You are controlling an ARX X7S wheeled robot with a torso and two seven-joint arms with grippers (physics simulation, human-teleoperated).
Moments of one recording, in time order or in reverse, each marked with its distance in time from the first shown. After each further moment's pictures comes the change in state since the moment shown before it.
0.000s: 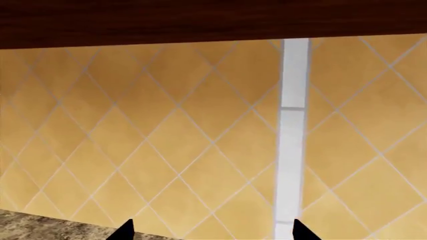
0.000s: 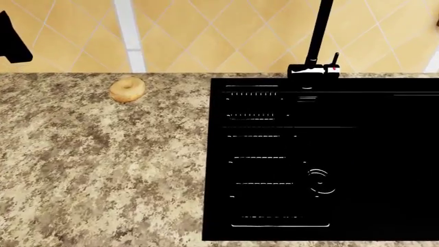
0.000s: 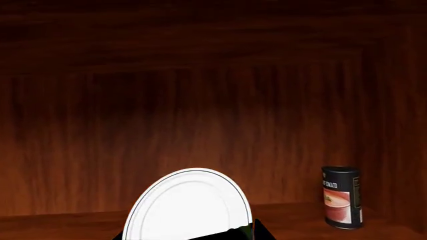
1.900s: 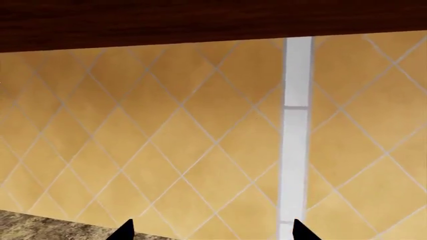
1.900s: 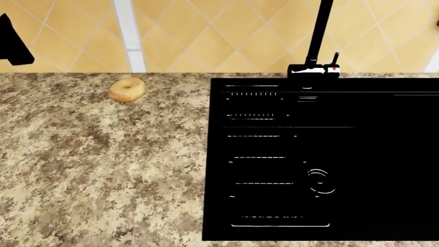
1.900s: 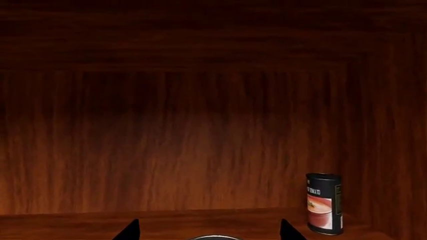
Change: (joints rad) left arm 0.025 -0.004 0.014 -0.007 0.014 0.046 -0.003; right arm 0.006 0.000 -0.032 -0.016 -0.030 0.017 0.004
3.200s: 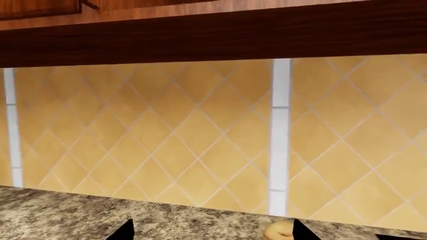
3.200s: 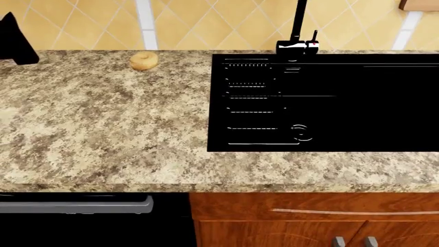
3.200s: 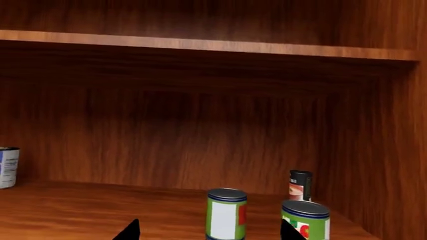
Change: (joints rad) left arm 0.005 0.007 0.005 0.026 -0.017 0.002 -0.011; right arm 0.000 0.000 -0.028 0.001 -0.018 -0.016 -0.108
